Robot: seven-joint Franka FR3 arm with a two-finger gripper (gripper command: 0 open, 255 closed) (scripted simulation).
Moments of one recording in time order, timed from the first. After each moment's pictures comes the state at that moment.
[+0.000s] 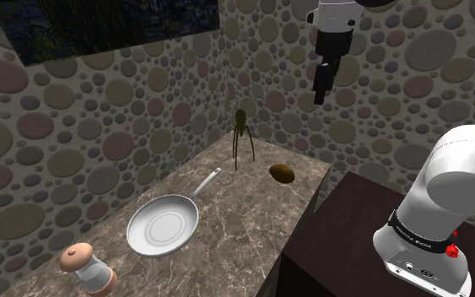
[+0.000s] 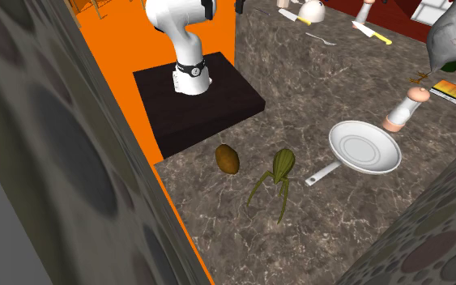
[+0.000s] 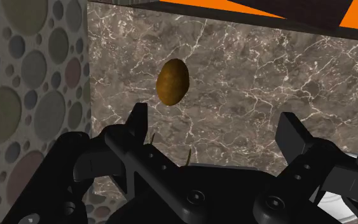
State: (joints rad) arm 0.01 -0.77 0.07 -2.41 -0.02 1.65 -0.16
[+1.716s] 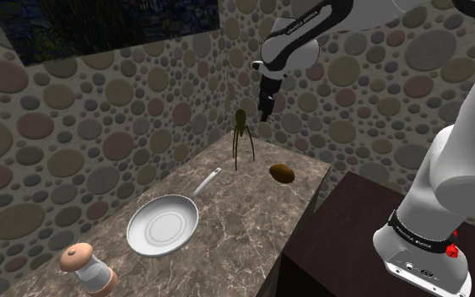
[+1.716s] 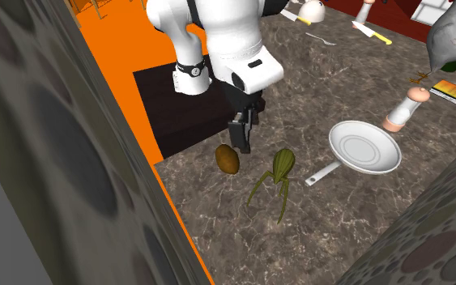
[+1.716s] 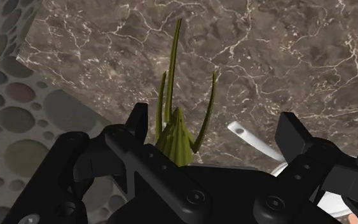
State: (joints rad) arm 0.14 0.02 -0.26 -2.17 0.22 2.34 -1.10
